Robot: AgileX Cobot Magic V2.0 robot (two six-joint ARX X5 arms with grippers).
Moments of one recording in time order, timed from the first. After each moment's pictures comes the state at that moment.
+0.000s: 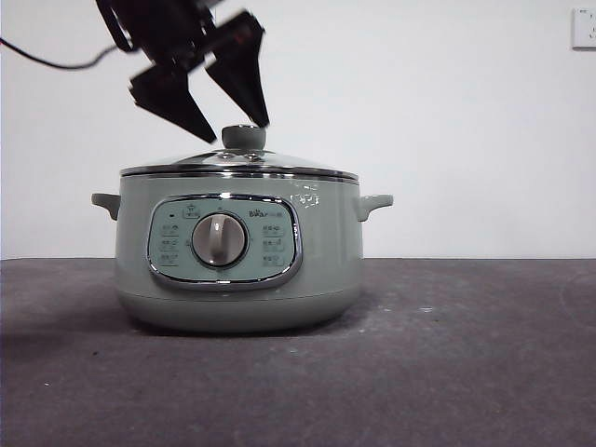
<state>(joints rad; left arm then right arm) -0.44 1.64 1.51 -0.69 0.21 0.17 0.67 1.16 1.71 -1.28 -0.07 0.00</state>
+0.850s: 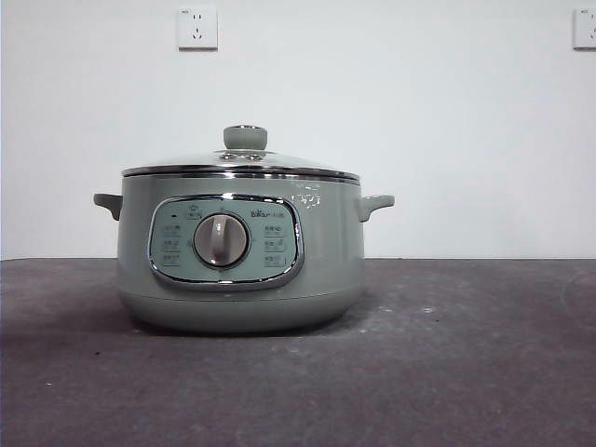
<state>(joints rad) -0.44 1.19 1.66 -1.30 0.36 0.18 0.67 1.16 1.71 -1.35 -0.26 -0.05</state>
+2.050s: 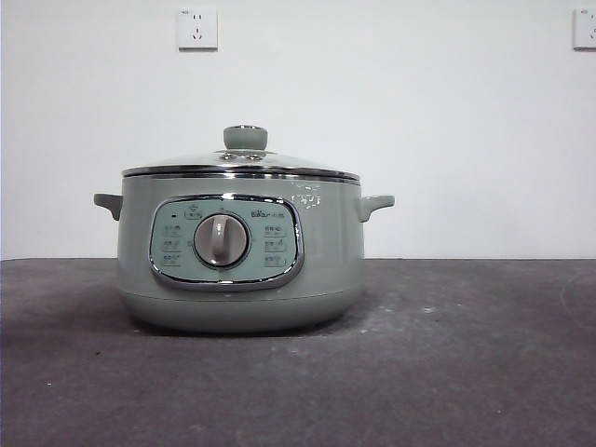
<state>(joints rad) -0.33 1.10 1.65 -1.09 0.35 0.19 0.67 1.16 1.71 -1.35 -0.26 -0.05</state>
